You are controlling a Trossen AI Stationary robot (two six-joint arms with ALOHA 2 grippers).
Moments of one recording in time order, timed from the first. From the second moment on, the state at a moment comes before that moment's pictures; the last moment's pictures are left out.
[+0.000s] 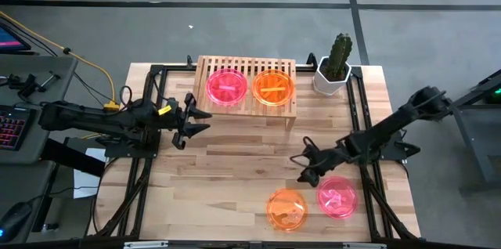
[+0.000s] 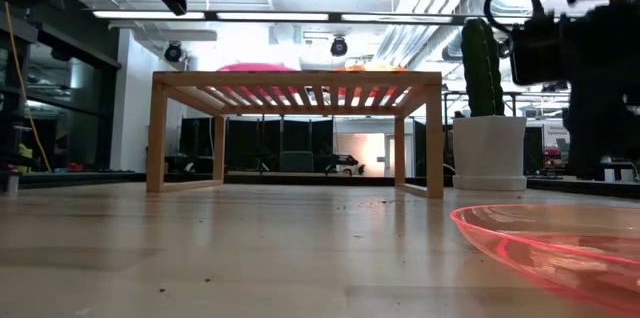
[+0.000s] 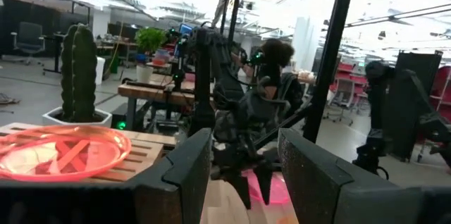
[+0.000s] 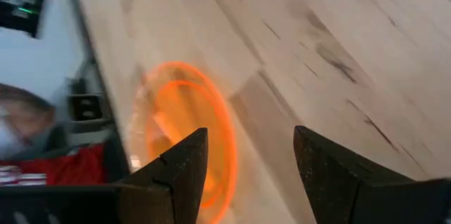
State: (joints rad) left arm 0.00 0.70 0.31 0.59 0.07 -0.17; right arm 0.45 1.26 0.42 0.09 -0.02 1.20
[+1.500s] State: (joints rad) left arm 0.00 0.70 0.31 0.59 0.07 -0.18; right arm 0.31 1.39 0.73 0.06 -0.35 0.76
